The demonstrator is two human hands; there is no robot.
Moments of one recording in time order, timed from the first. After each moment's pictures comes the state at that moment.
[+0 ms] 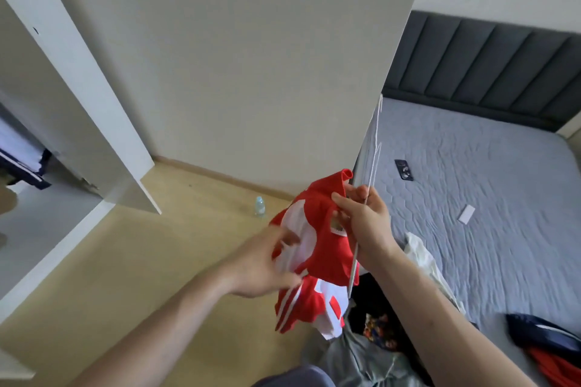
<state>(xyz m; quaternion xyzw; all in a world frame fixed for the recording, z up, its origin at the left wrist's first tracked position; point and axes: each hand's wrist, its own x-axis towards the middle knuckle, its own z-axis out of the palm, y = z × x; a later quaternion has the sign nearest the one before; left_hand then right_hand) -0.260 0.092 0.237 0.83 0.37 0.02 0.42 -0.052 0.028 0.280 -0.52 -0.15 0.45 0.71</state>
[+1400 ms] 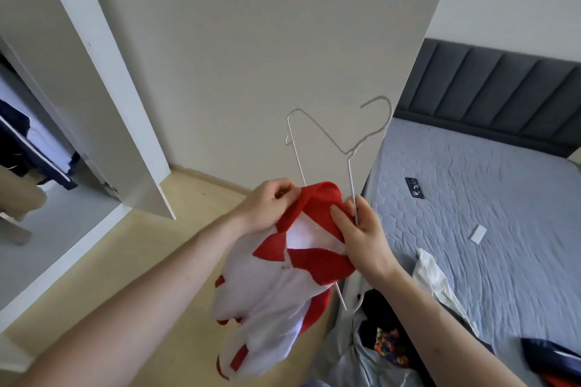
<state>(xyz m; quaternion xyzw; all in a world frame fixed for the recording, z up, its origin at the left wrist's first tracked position) -0.275 0.136 0.301 0.78 0.35 0.23 0.47 -0.110 -0.001 0.283 -0.59 -0.44 0.33 0.59</state>
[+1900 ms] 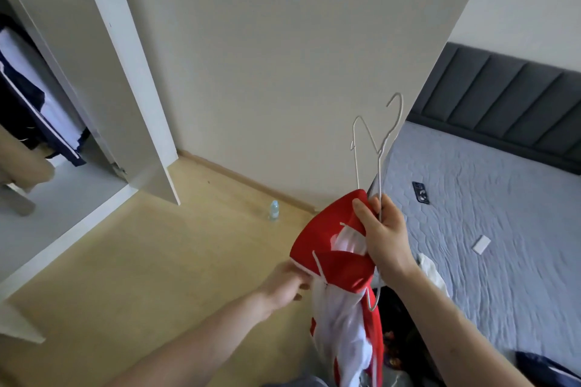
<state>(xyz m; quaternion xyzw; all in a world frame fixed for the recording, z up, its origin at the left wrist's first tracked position) -0.278 0.043 0.160 0.57 0.44 0.12 0.69 -0.099 -0.003 0.288 -0.59 -0.38 0.34 0.63</state>
